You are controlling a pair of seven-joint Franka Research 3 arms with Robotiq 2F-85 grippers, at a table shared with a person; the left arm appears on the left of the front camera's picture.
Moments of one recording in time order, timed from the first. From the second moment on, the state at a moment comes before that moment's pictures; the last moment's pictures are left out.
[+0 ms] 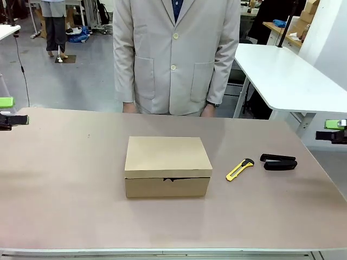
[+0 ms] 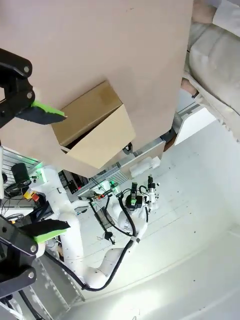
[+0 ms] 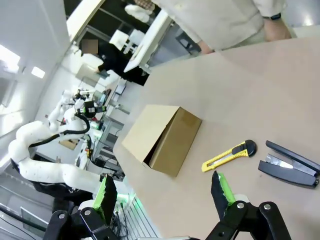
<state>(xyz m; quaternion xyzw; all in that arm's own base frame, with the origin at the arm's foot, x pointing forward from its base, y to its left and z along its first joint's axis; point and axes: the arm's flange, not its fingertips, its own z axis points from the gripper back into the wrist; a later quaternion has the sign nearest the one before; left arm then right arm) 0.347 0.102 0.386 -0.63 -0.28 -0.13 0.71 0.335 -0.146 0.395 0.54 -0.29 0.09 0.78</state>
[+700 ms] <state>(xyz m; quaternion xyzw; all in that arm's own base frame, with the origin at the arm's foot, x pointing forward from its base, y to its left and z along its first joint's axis) 0.346 0.103 0.386 -0.63 -0.28 -0.13 0.71 0.334 -0.147 0.395 0.54 -0.29 0.09 0.78</state>
